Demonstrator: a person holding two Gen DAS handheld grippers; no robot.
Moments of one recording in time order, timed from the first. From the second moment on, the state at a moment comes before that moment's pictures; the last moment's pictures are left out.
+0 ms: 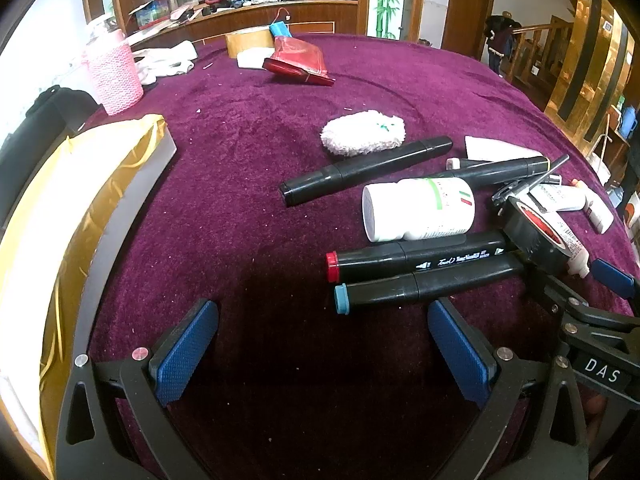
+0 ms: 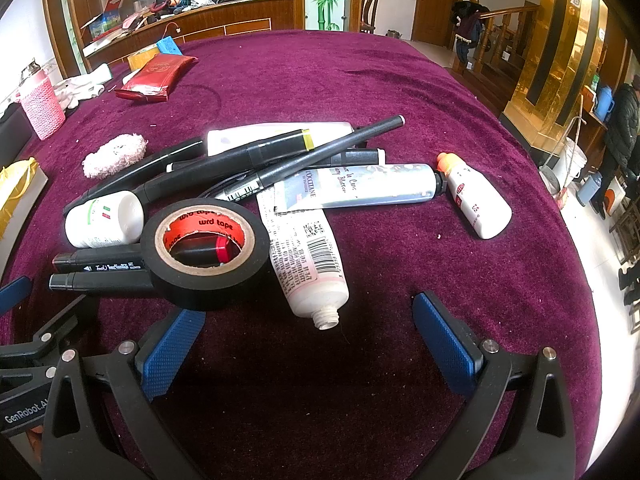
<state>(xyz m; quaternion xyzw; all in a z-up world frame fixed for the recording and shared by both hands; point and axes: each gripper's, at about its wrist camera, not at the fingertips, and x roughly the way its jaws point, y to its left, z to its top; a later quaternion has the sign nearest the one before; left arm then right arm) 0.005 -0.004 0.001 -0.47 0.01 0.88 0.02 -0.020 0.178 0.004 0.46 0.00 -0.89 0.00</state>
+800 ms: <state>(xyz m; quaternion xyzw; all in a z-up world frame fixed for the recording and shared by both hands) -0.003 -0.023 0.017 -0.55 -0.02 0.83 0.08 -0.023 0.181 0.006 0.54 0.03 -0.84 0.05</state>
